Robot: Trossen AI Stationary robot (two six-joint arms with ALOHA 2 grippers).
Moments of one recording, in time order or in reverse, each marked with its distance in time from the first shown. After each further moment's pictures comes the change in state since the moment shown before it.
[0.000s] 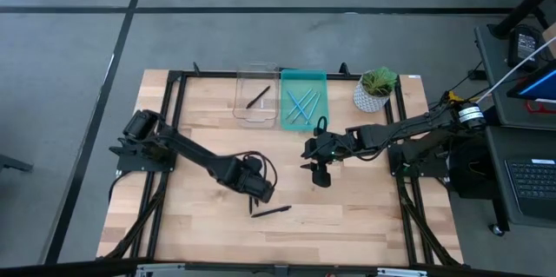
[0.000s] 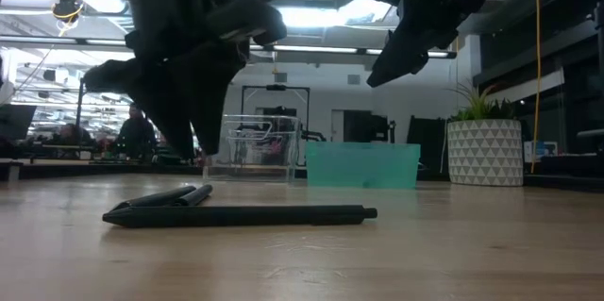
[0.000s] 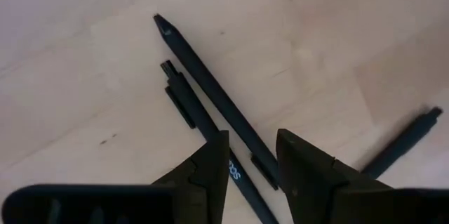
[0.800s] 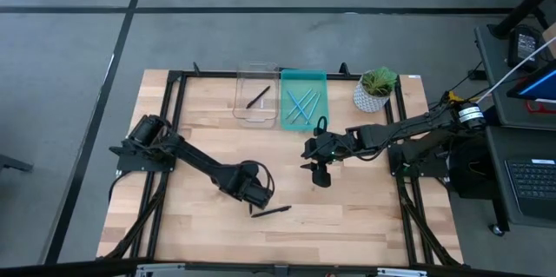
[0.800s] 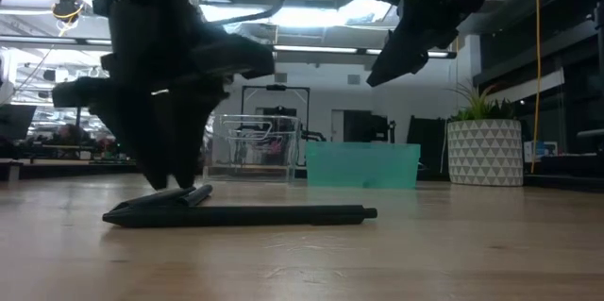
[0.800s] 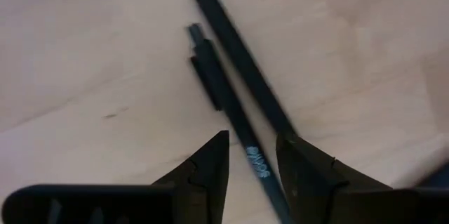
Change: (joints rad) left arm -0.042 0.072 0.000 -0.021 -0.014 -0.131; right arm 0.000 0.000 0.000 0.001 0.000 0.000
